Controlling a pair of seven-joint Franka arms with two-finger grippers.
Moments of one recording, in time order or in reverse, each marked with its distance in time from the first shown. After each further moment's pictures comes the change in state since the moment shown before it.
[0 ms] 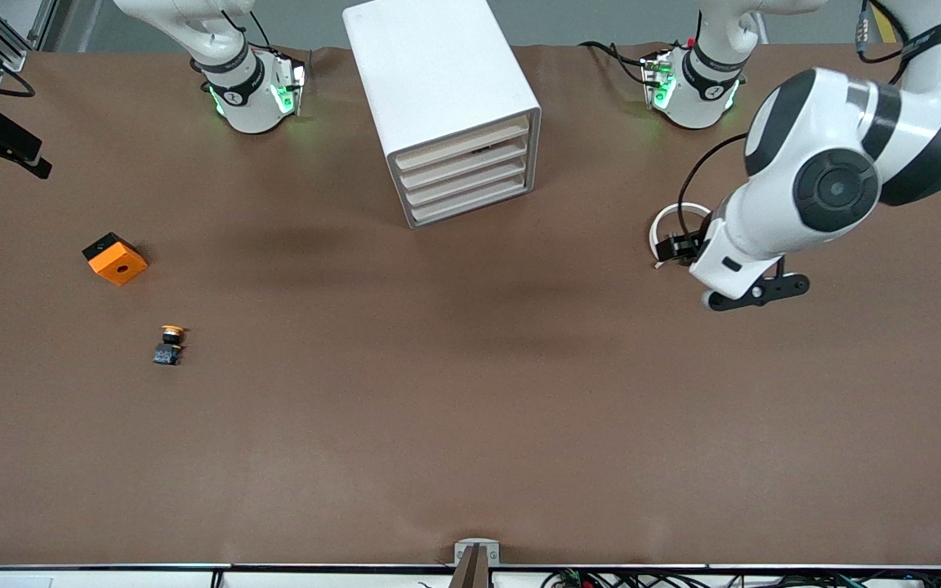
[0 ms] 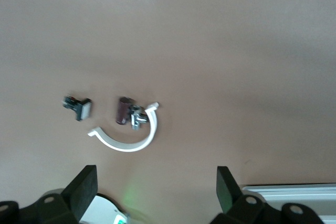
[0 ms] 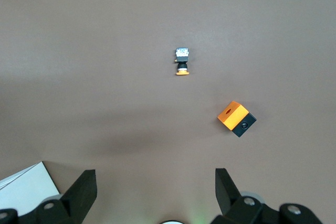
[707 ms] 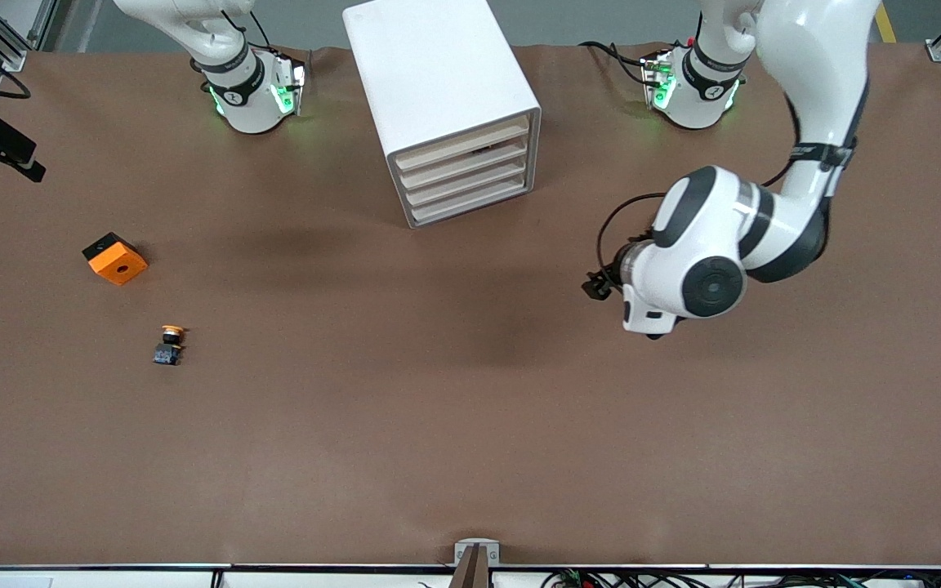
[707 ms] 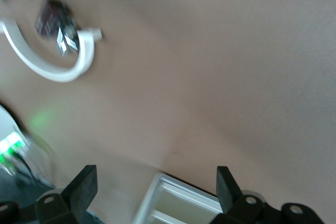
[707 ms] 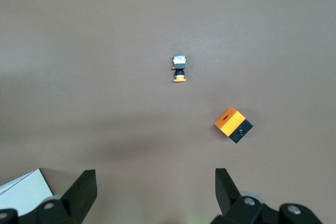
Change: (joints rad) left arm -0.112 0.235 -0.001 0.024 -0.202 0.094 -0.648; right arm 0.000 0.000 0.000 0.003 -0.010 0.027 0.000
